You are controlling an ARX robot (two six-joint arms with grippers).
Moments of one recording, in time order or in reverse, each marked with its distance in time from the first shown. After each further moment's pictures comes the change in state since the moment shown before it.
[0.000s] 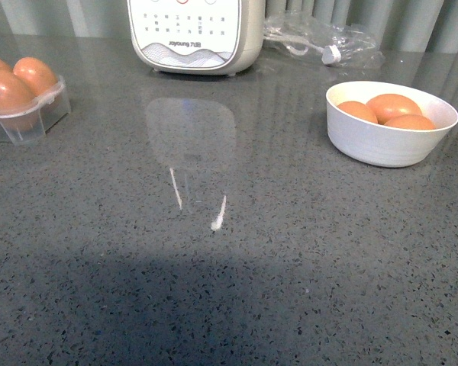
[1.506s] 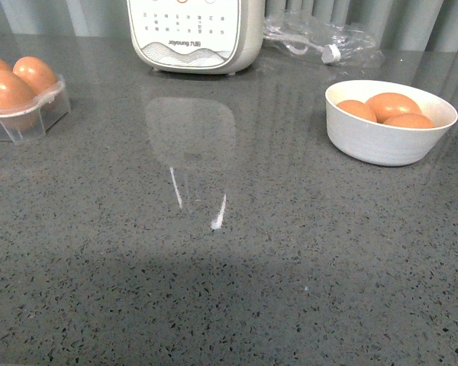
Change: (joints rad) left arm -0.457 -1.117 -0.737 -0.388 -0.890 -0.261; right arm 0.000 0.000 0.000 0.000 0.000 0.000
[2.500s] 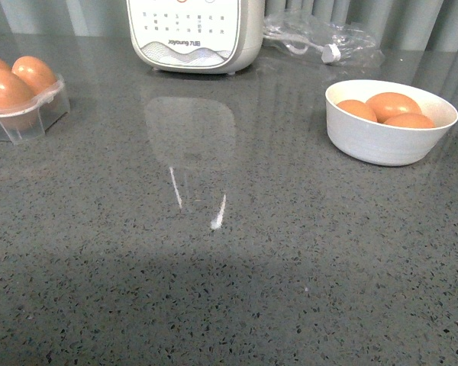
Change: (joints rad) left arm 0.104 -0.382 -0.174 0.153 0.680 0.197; right arm 0.000 0.000 0.000 0.000 0.000 0.000
